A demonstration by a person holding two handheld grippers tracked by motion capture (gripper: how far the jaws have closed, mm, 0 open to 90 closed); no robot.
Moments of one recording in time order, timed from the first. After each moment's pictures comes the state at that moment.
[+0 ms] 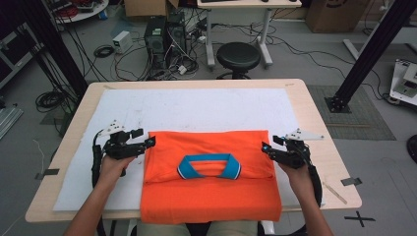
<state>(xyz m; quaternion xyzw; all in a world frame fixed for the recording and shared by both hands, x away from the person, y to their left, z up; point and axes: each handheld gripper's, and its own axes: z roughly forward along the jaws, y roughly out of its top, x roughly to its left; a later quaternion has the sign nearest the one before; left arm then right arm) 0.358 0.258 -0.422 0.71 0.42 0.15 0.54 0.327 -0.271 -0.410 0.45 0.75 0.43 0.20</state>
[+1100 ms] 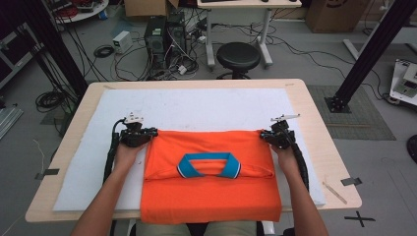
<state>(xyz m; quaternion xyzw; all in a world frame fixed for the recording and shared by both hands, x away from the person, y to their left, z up) 0.415 0.238 -0.452 0.75 0.47 0.18 0.42 0.411 -0.261 -0.442 0.51 0.78 0.32 0.17</state>
